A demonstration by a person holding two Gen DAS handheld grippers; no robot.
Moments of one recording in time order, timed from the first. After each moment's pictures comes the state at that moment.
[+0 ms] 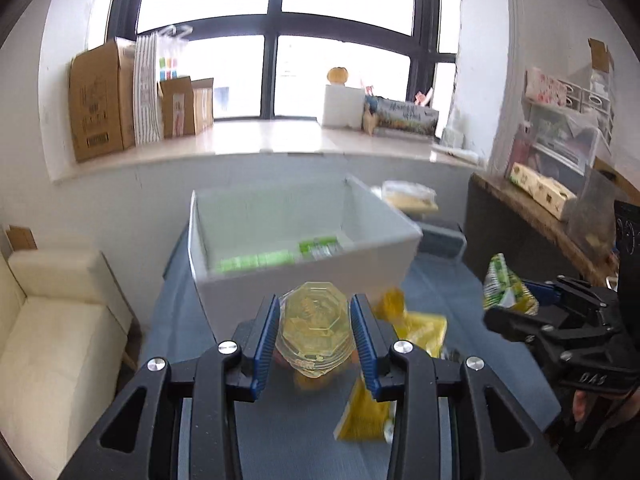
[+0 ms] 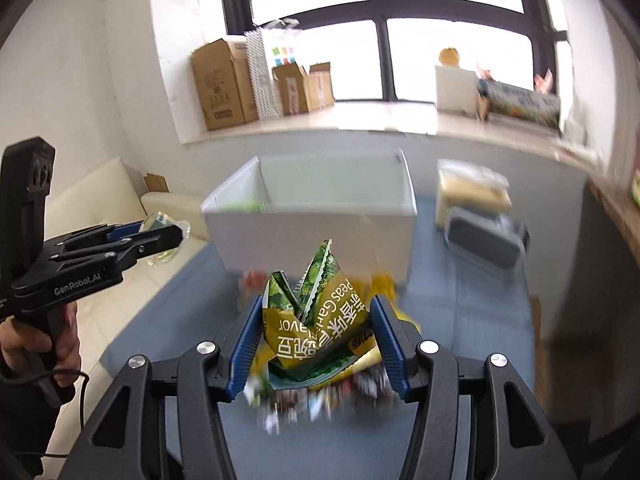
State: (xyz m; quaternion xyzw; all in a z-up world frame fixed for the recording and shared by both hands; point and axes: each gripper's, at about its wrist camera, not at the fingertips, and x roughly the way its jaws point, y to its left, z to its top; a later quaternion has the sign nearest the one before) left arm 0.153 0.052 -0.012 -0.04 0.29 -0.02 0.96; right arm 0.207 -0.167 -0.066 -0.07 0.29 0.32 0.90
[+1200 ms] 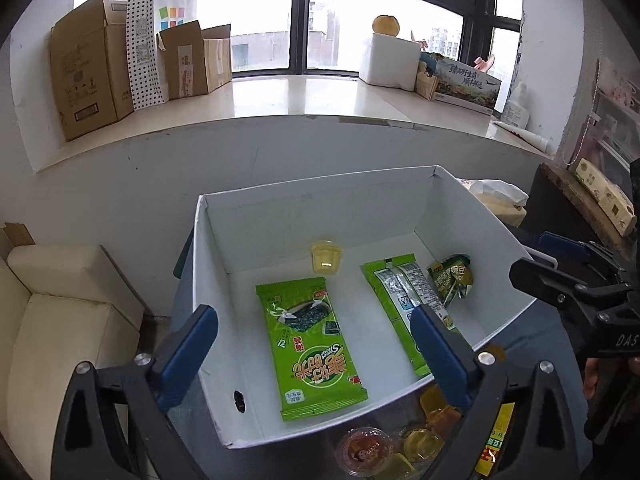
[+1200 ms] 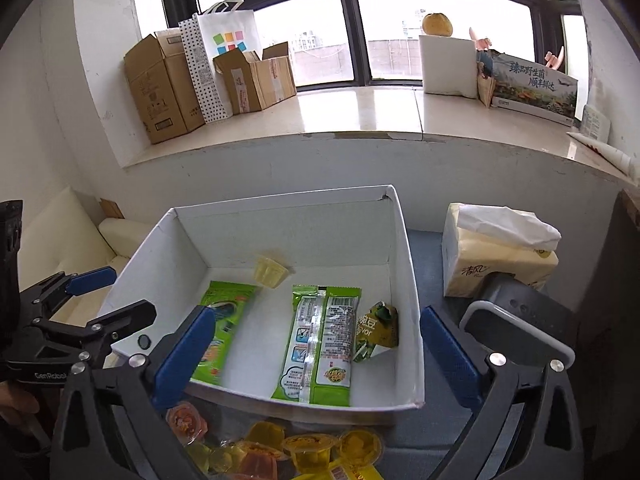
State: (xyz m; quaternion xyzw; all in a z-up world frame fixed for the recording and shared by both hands) left arm 0.313 0.111 -0.055 -0.04 0.38 0.03 0.92; right arm 0.383 -0.115 -0.081 -0.03 0.35 0.27 0.90
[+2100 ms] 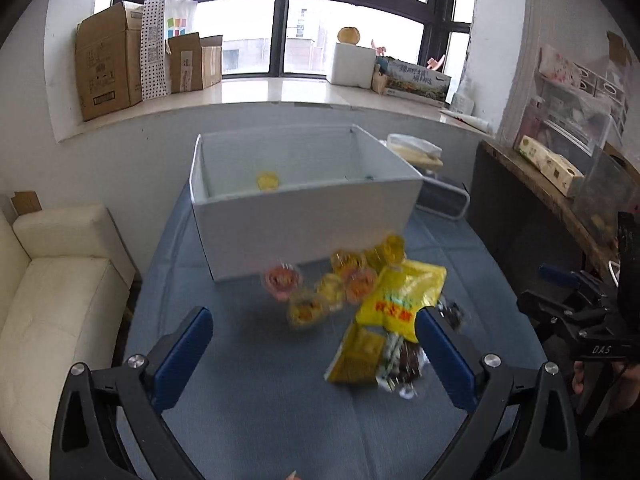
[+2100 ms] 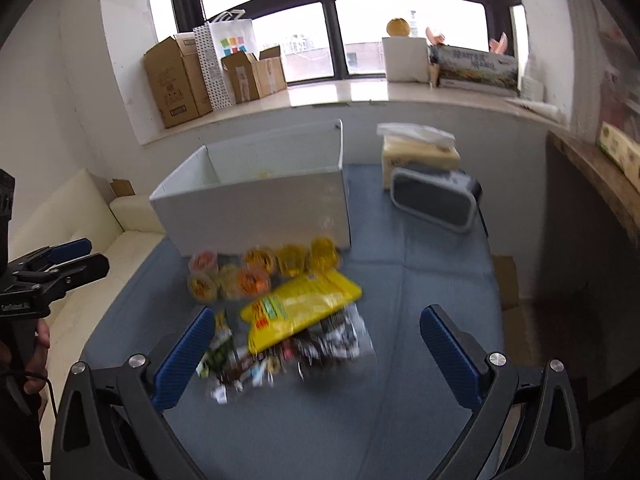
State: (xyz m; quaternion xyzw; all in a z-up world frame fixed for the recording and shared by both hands) left arm 0.117 0.037 -0.053 -0.06 0.37 0.00 0.93; right arm 0.197 -0.242 -0.115 -0.03 0.36 0.25 0.90
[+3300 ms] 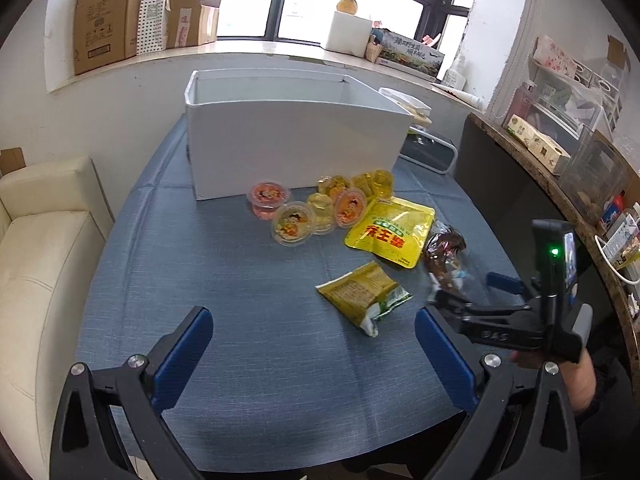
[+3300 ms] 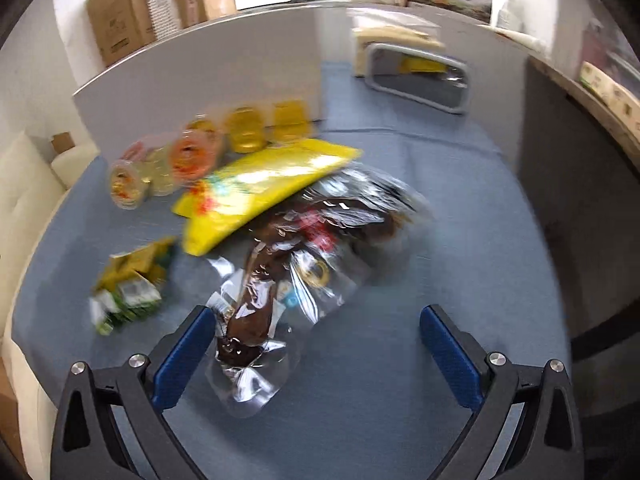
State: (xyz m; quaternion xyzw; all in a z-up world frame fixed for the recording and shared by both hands) left arm 0.084 0.036 -0.104 -0.10 0.41 -0.04 0.91; right arm 0.200 -0.221 -0.212 -0.07 0.45 0.13 0.88
